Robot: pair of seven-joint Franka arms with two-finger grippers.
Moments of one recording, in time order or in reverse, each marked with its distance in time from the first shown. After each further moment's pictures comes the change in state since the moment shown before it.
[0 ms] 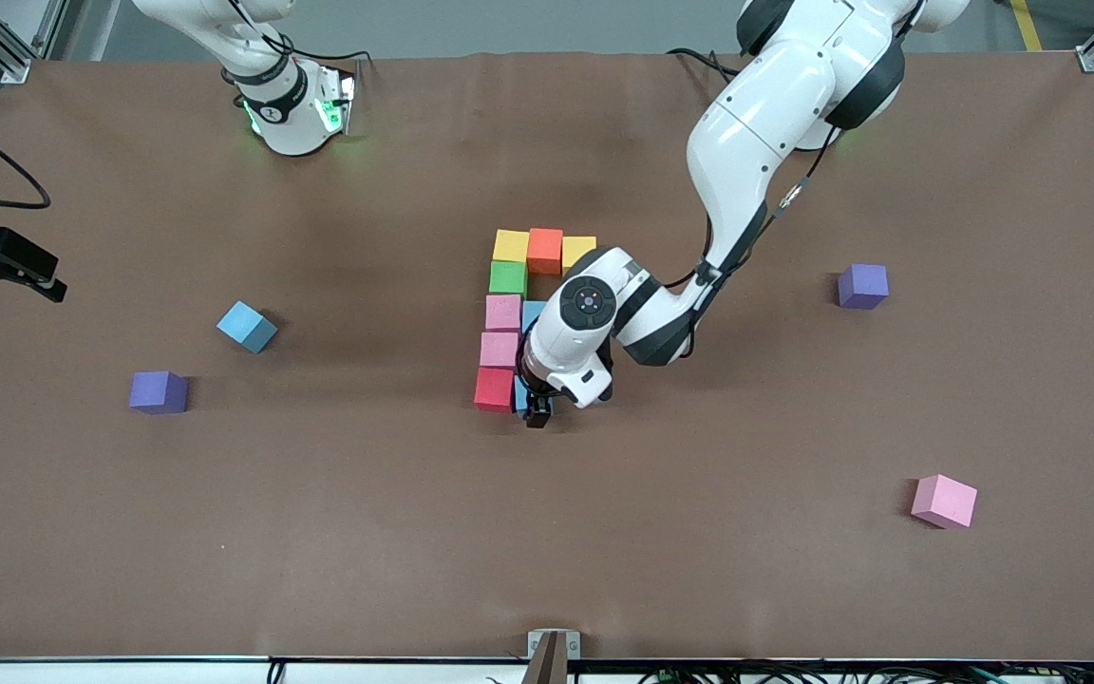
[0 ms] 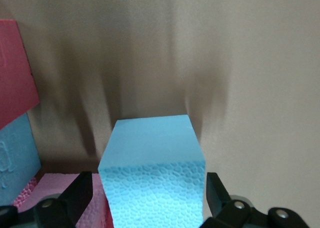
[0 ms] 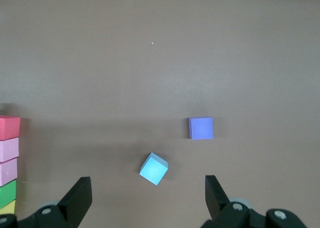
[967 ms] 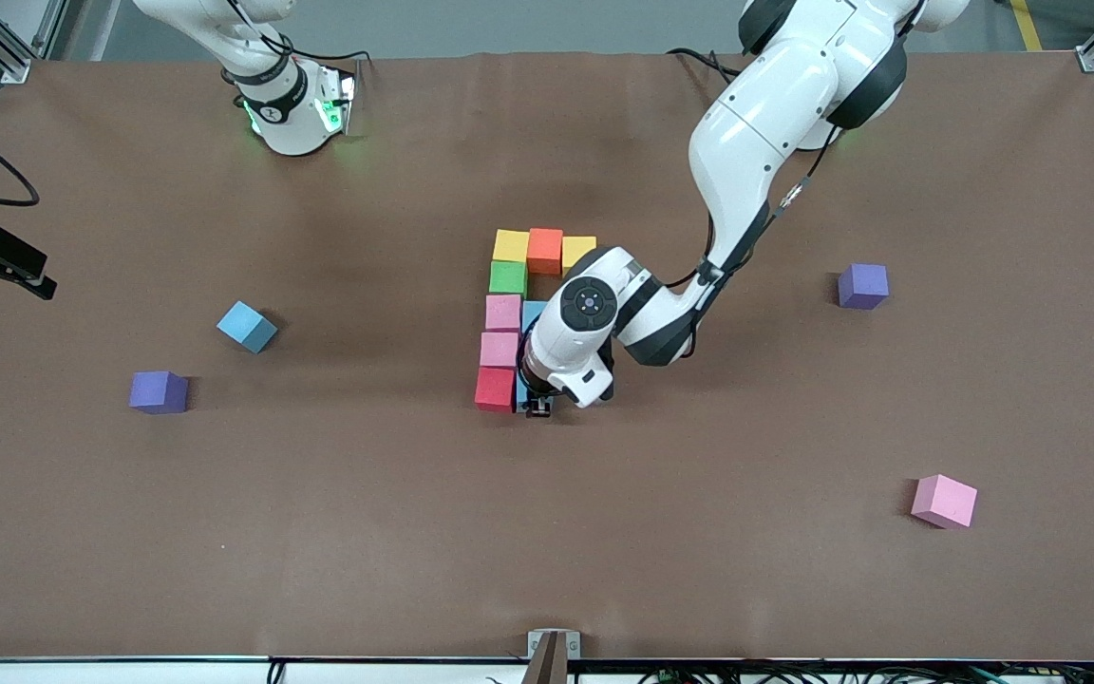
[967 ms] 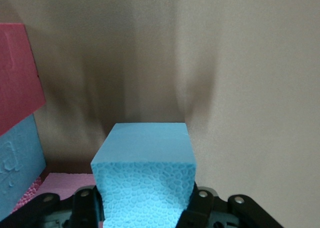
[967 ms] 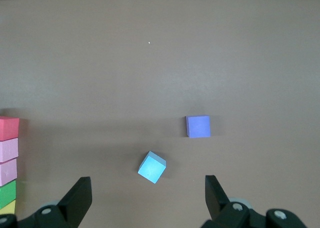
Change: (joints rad) left arm 0.009 -0.002 -0.010 -0.005 -0.001 -0.011 -0.004; right arm -0.022 0.001 0.014 0.014 0.000 -0.018 0.000
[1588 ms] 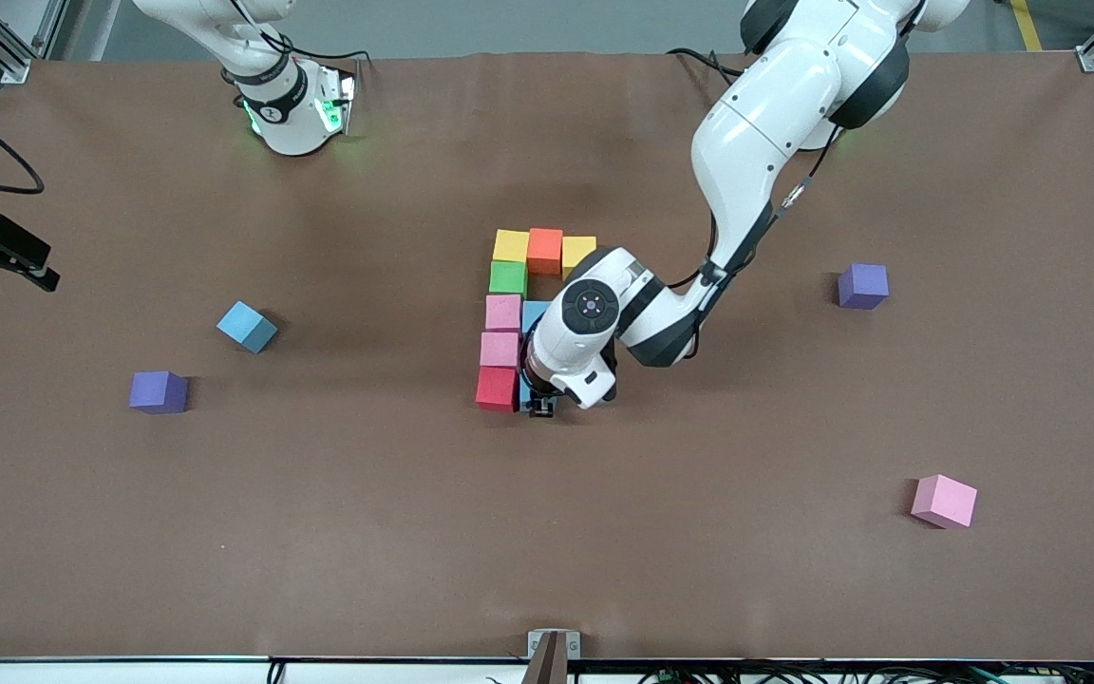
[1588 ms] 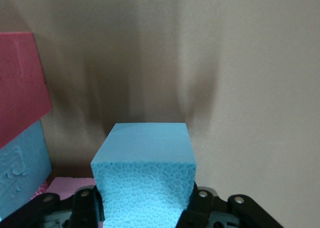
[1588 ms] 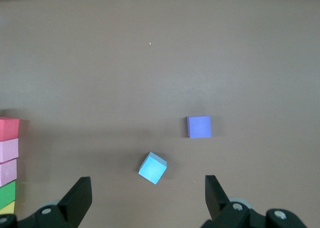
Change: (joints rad) left arm 0.001 -0.004 -0.002 0.000 0.000 -0.027 0.003; right arm 0.000 -0.040 0.001 -0.061 0.000 0.036 0.000
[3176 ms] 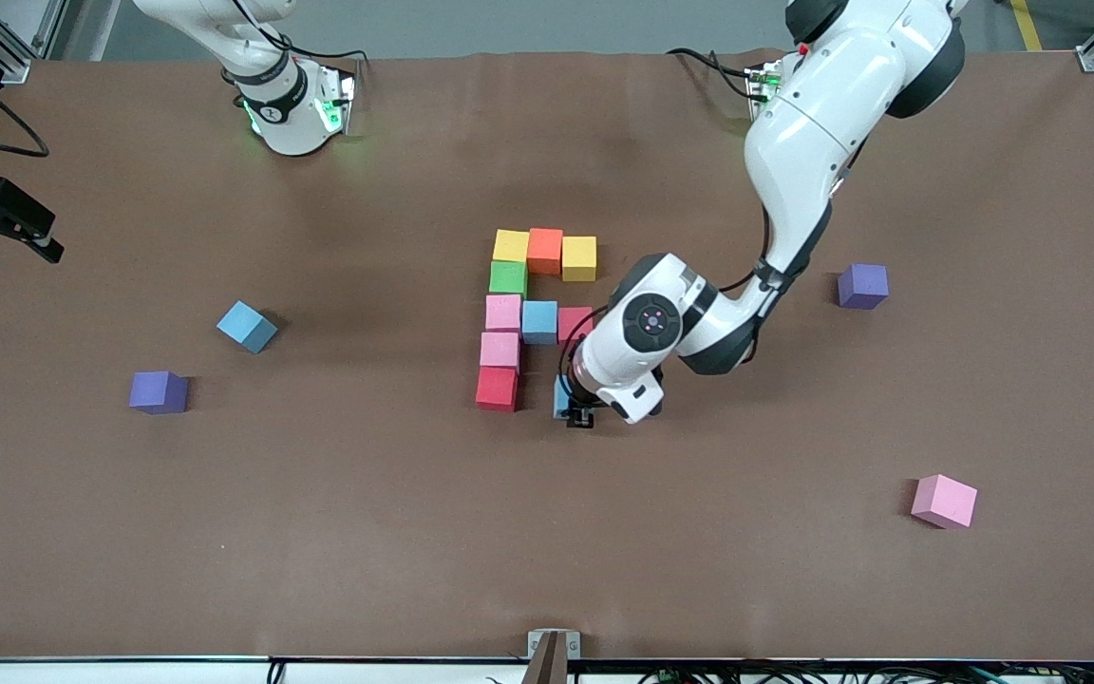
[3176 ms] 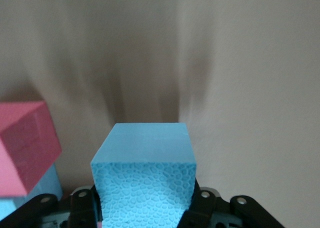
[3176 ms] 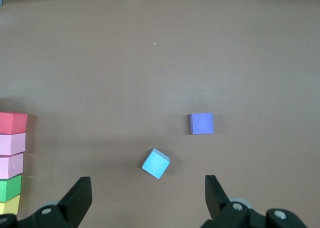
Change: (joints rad) left arm 0.163 -0.101 -0.092 -0.136 0.015 -0.011 0.093; right arm 0.000 -0.109 0.013 -0.088 0.001 0.022 0.000
